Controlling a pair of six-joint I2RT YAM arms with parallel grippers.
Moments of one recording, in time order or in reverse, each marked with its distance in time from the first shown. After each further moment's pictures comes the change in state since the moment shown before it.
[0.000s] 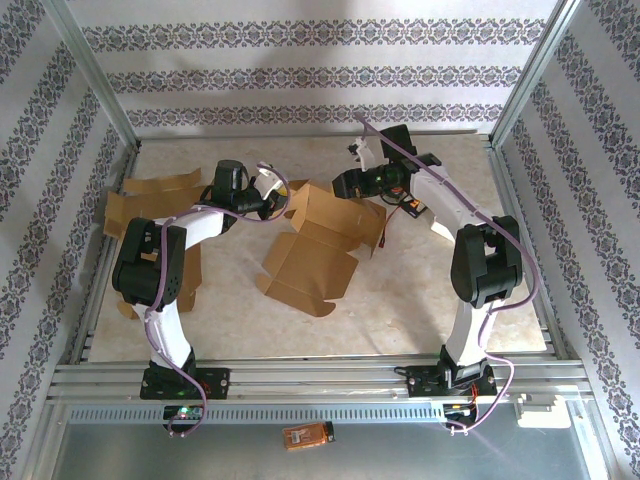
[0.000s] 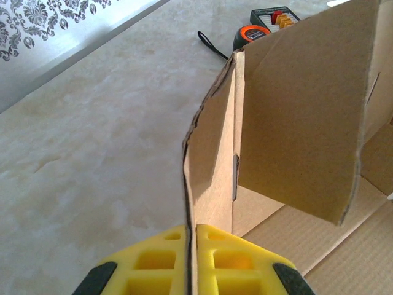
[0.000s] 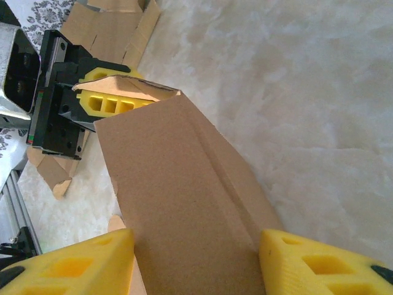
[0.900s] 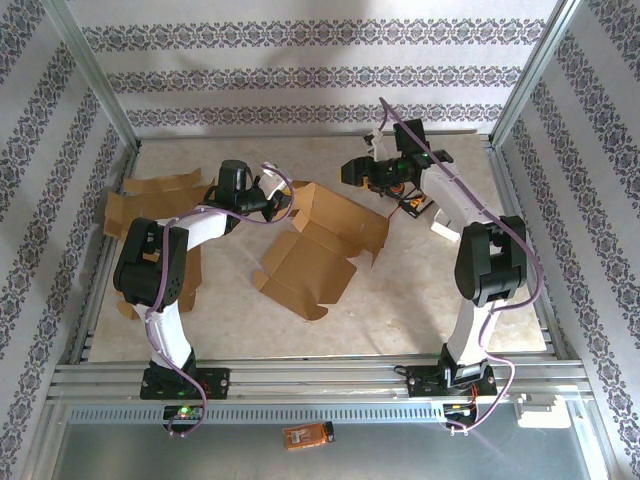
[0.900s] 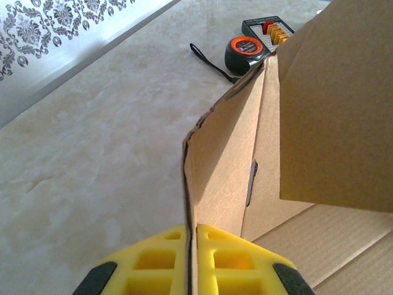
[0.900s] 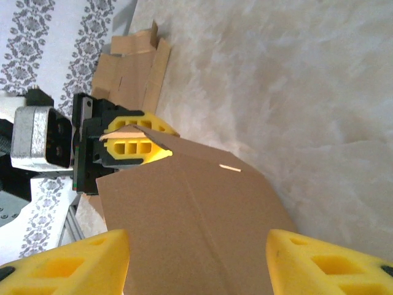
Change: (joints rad) left arm -0.024 0.000 0.000 0.030 -0.003 0.001; right arm -0.065 0.002 0.017 0.031 -0.105 0.208
